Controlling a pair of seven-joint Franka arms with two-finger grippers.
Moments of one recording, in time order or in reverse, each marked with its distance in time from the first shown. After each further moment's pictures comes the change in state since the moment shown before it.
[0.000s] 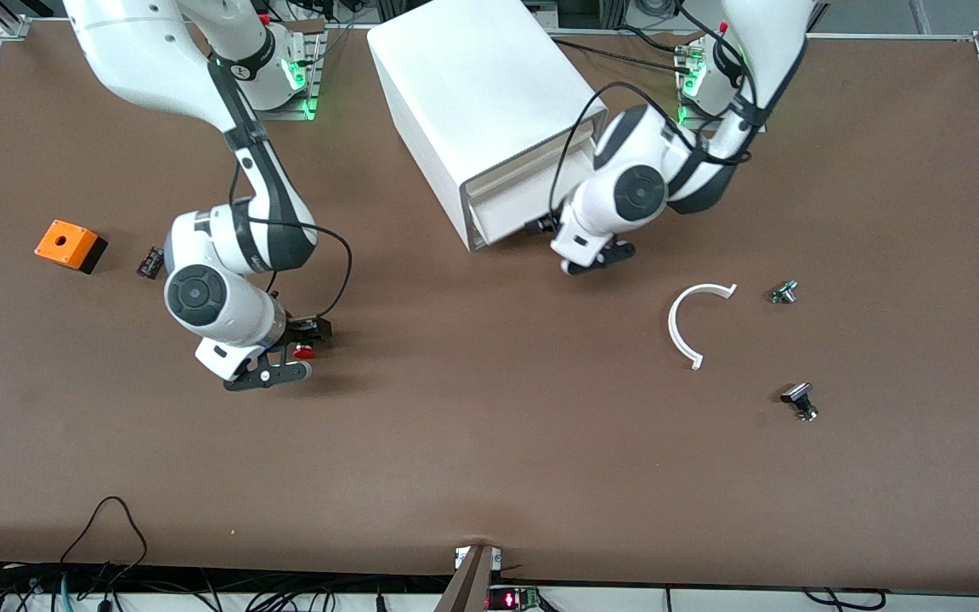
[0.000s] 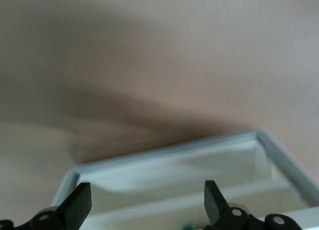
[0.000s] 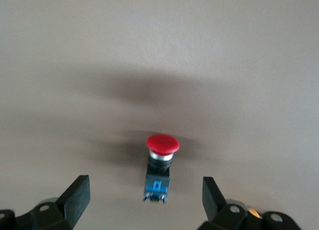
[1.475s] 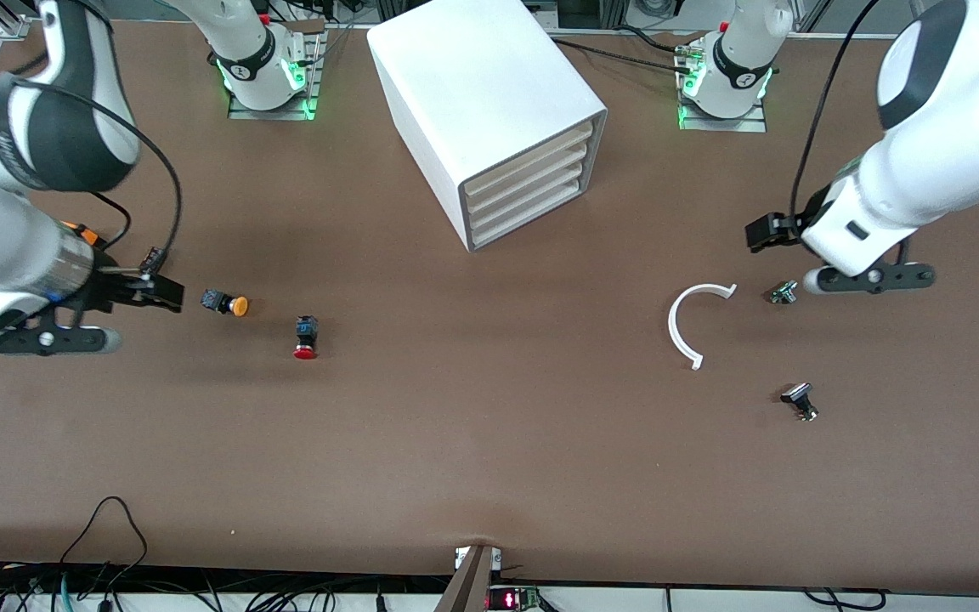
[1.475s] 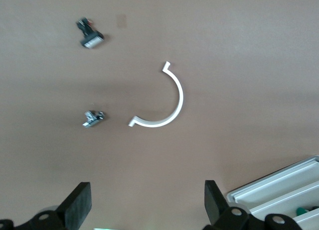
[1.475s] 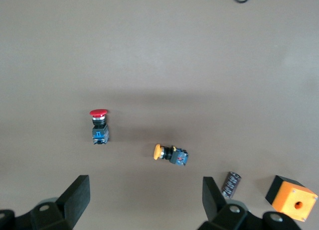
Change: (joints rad) left arm 0.294 -0.220 0.208 0.509 0.349 -0.649 0.566; right arm -0.164 -0.268 -0.037 0.177 -0.069 -0.395 -0.007
